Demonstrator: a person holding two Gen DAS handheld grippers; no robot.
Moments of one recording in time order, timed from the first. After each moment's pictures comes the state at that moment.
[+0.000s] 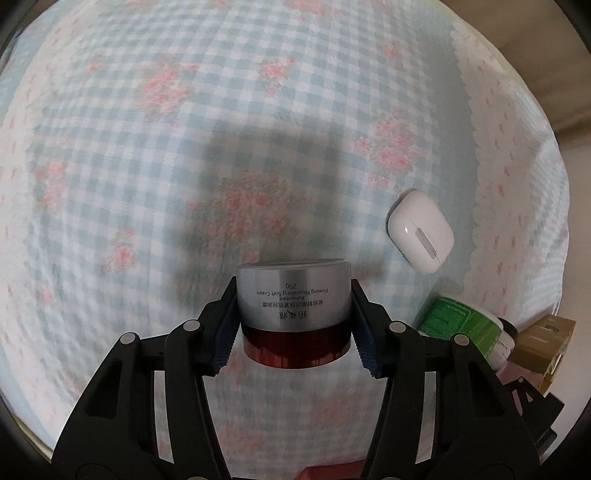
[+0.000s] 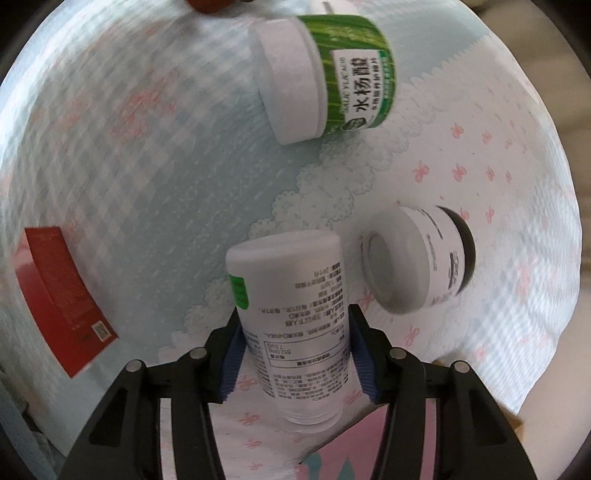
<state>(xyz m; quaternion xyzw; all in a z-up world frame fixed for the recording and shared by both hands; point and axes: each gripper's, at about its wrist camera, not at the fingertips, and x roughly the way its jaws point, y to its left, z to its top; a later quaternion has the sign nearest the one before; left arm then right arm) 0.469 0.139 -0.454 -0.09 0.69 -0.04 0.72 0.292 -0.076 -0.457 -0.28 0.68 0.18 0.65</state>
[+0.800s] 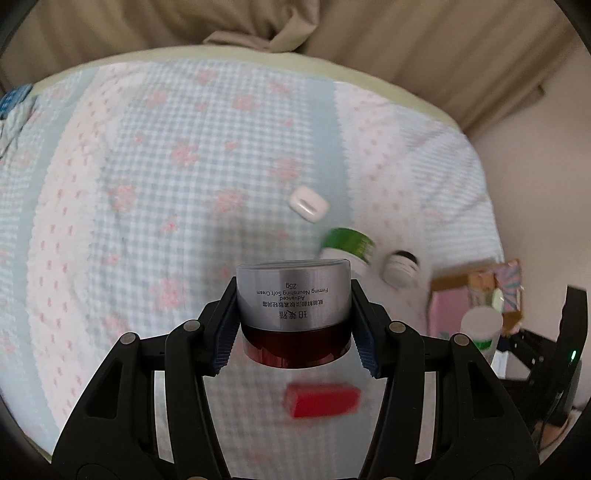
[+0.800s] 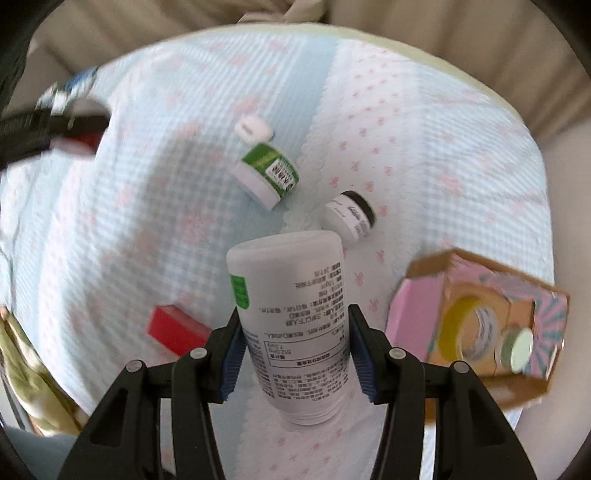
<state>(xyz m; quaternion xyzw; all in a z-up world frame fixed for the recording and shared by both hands) 0.338 0.139 -0.263 -0.08 0.58 -0.14 0.80 0.246 -0.101 -0.293 -0.04 0.65 0.06 0.76</state>
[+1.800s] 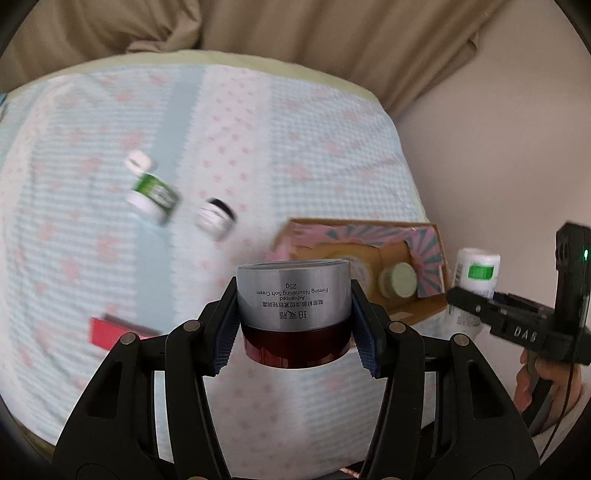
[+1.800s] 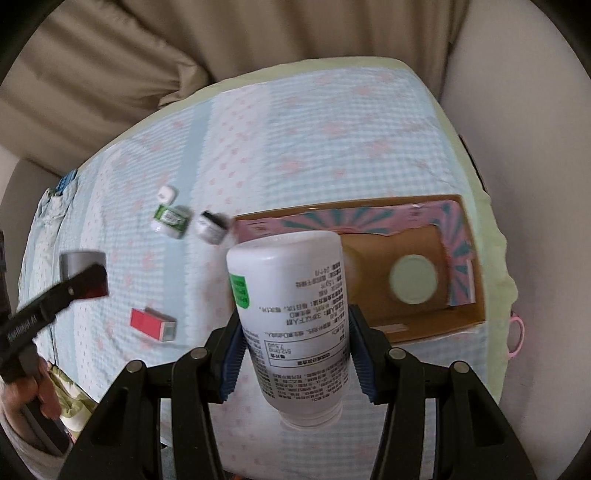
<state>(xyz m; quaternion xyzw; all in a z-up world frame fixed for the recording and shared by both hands) 0.211 -0.134 -0.226 -0.09 0.57 -0.17 0.80 0.165 -0.362 -0.217 0.12 0.61 0.00 0.79</state>
